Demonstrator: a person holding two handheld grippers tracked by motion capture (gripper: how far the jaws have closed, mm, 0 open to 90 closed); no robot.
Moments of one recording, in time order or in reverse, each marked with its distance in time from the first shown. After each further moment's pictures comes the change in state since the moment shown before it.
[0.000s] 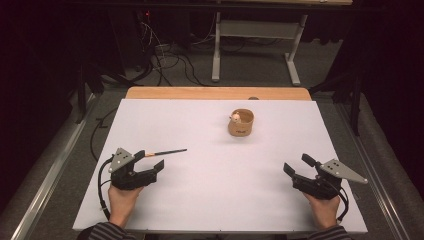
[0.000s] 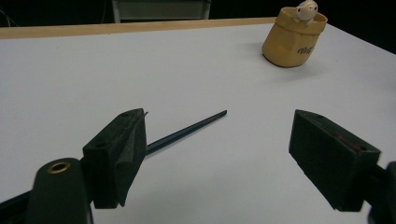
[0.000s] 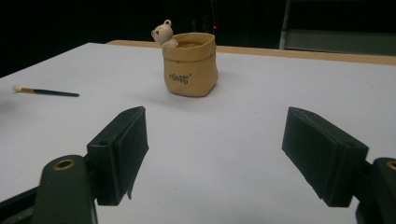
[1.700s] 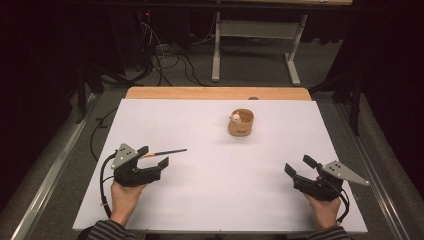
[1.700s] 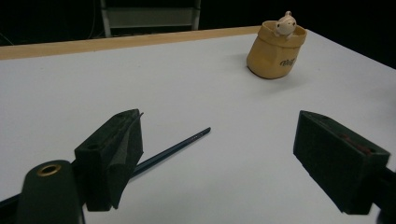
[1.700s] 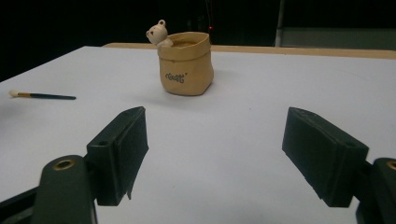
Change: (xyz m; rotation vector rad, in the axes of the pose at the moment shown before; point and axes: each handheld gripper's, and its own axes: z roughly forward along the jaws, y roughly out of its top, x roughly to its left) left arm -0.011 0.017 0.002 -0.019 -0.027 0.036; right arm 0.000 -0.003 -0.003 -0.005 -0.017 0.032
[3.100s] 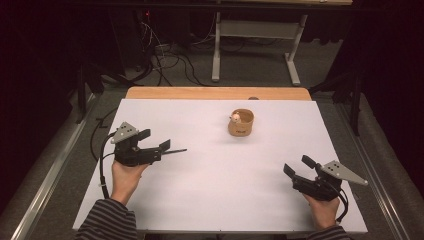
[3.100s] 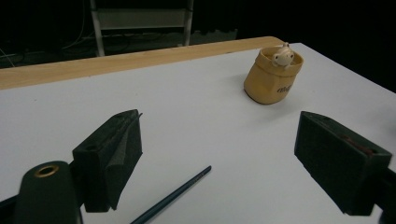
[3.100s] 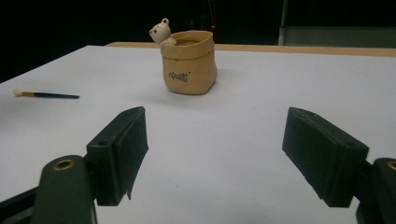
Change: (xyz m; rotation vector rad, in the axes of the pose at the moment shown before) left arm 0.014 0.049 0.016 0.010 -0.043 -0.016; right arm 0.001 -0.001 0.001 0.004 0.009 0.001
